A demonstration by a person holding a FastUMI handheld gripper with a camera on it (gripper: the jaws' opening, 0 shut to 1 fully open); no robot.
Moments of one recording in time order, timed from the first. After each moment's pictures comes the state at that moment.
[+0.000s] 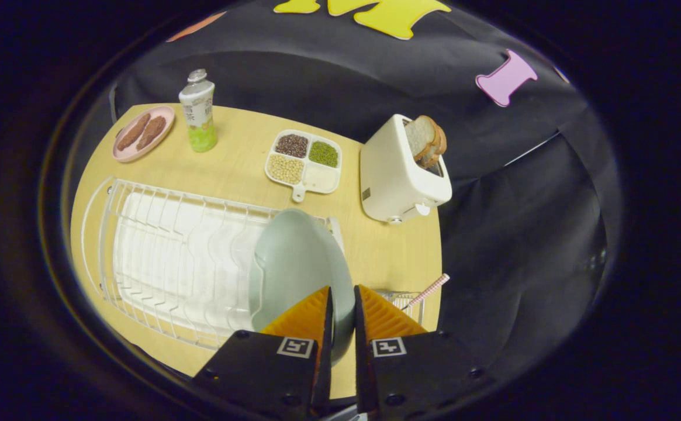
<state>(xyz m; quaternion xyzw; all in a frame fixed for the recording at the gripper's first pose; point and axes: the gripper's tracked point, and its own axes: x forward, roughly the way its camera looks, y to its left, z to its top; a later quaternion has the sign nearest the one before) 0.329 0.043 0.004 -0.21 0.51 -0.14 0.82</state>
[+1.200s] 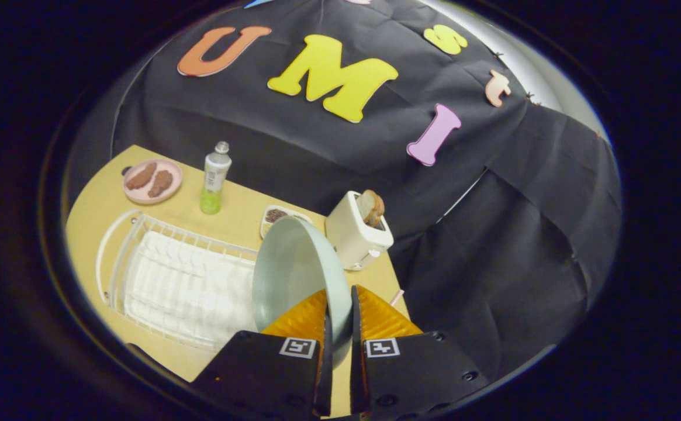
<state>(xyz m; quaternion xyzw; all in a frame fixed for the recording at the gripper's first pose) 0.225 0.093 0.056 -0.18 0.29 -0.16 0.93</state>
